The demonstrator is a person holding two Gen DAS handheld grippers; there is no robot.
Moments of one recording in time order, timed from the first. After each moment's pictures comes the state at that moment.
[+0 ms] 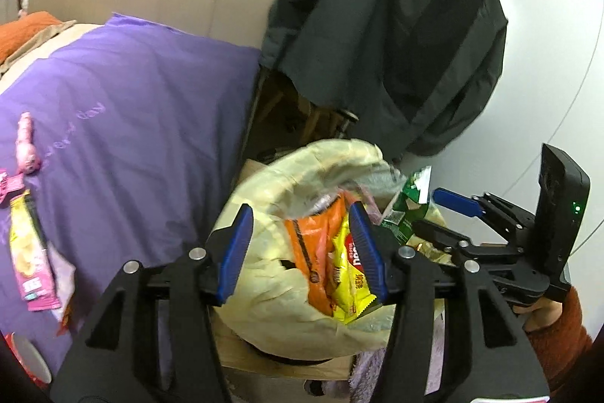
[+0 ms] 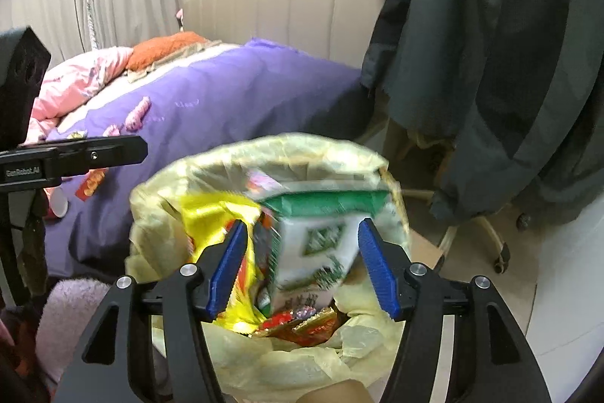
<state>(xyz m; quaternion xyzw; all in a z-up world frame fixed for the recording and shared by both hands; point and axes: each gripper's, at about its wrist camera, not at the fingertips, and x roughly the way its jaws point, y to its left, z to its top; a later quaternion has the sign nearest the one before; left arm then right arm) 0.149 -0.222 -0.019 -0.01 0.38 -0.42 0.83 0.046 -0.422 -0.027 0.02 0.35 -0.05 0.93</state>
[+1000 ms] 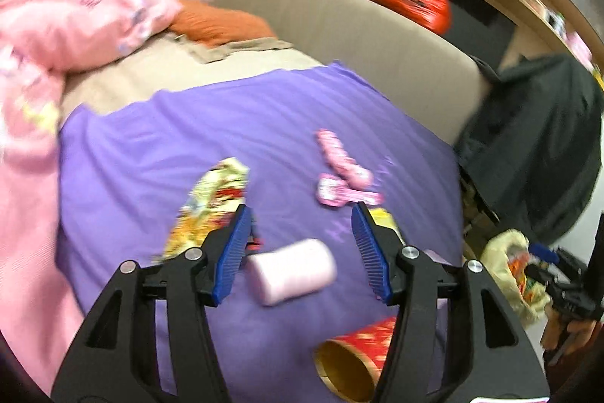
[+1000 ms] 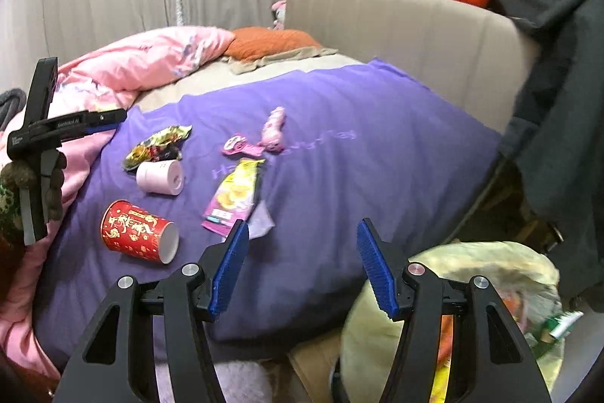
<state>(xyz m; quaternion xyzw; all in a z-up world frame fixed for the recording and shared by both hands) 0.229 0.154 -0.025 -0.13 0.34 -0.17 0.92 0.134 -0.208 0.001 -0.04 0.35 0.09 0.93</state>
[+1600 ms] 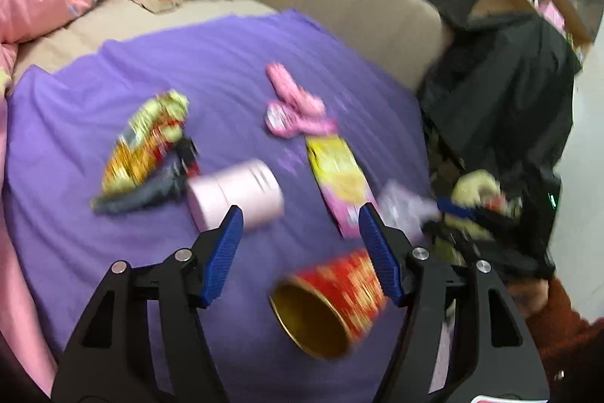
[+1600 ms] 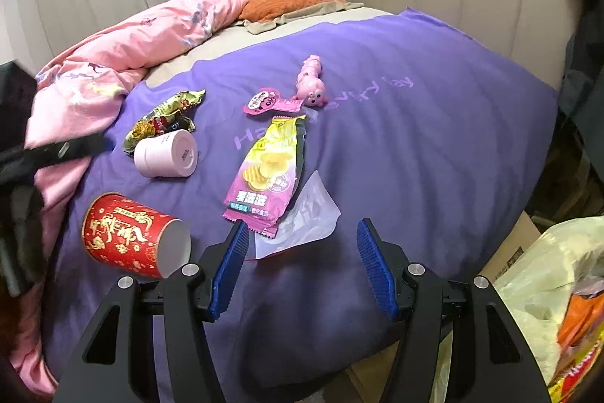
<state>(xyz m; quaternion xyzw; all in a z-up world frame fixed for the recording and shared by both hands) 0.199 0.108 -0.052 -0.09 0.42 -0.26 0.87 0.187 -0.170 -0.073 0.01 0.41 0.13 0.90</state>
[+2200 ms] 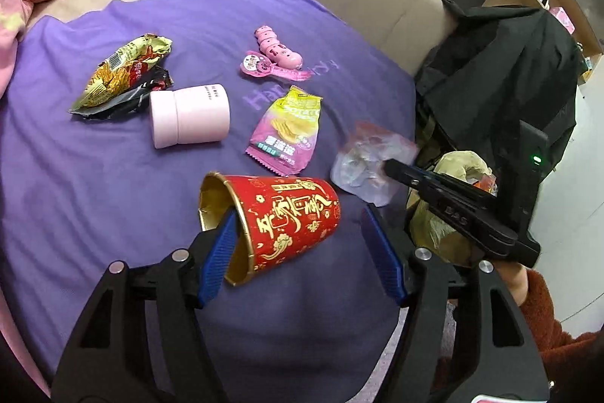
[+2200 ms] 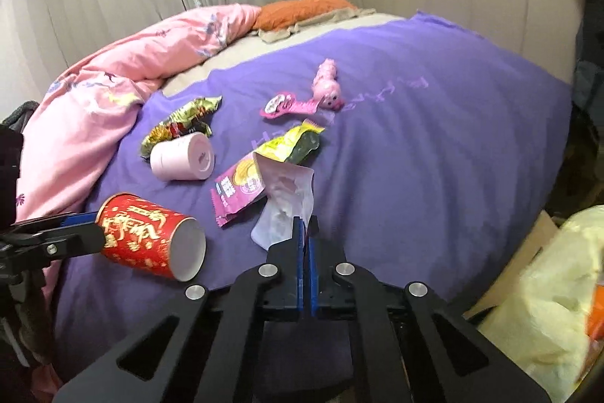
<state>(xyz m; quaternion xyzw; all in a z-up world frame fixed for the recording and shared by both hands) 0.144 0.077 -0.070 -0.14 0.43 -0.24 0.86 0.175 -0.172 -0.077 0.04 0.39 0.16 0.91</state>
